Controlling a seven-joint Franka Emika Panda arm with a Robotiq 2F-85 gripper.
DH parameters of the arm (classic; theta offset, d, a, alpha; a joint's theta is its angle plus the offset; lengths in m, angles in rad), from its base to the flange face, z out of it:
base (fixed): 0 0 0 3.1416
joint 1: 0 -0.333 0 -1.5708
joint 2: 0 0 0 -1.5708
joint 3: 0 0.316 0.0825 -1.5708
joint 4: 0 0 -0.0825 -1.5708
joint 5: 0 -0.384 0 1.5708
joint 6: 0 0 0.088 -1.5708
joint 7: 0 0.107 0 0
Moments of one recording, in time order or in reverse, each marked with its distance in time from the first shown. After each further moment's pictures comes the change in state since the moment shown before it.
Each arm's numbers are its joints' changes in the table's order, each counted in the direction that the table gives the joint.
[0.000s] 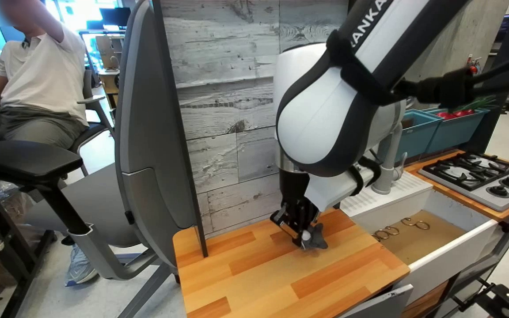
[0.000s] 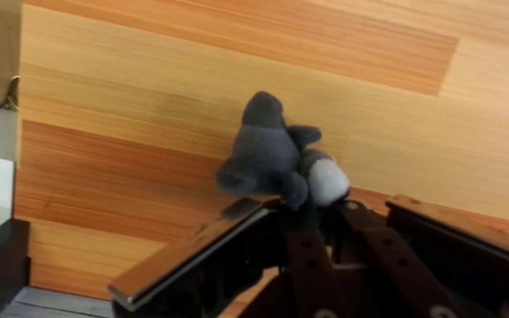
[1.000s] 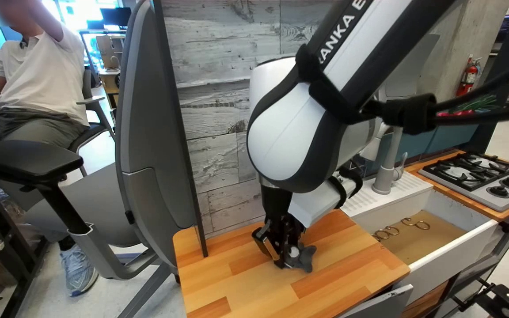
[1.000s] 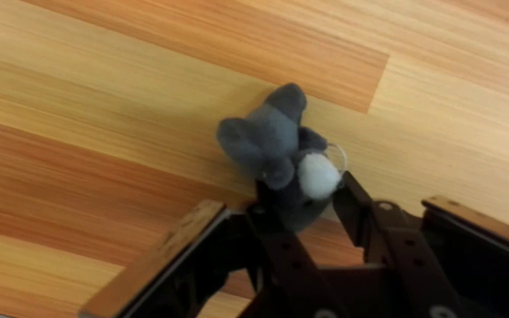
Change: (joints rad) arm -0.036 -0.062 0.029 -0.085 -0.009 0.077 -0.058
